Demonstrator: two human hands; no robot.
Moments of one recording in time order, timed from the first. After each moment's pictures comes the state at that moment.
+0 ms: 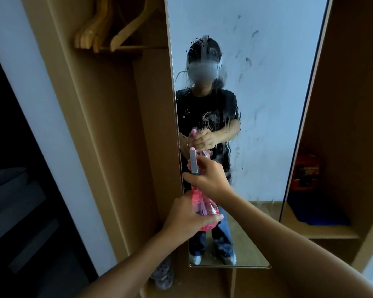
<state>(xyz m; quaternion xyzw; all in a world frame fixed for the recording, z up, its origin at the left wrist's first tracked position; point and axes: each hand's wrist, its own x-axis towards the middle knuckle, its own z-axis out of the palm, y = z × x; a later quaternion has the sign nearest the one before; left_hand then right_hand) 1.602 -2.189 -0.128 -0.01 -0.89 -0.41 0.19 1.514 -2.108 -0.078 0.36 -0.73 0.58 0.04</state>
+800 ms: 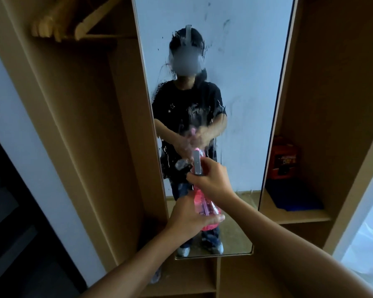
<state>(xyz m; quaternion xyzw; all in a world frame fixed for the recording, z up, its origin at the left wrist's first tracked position) 1.580 -2.140 -0.146 -0.03 -0.88 -0.45 0.14 1.500 -2.057 -0.101 0.27 -0.77 0.57 0.07</state>
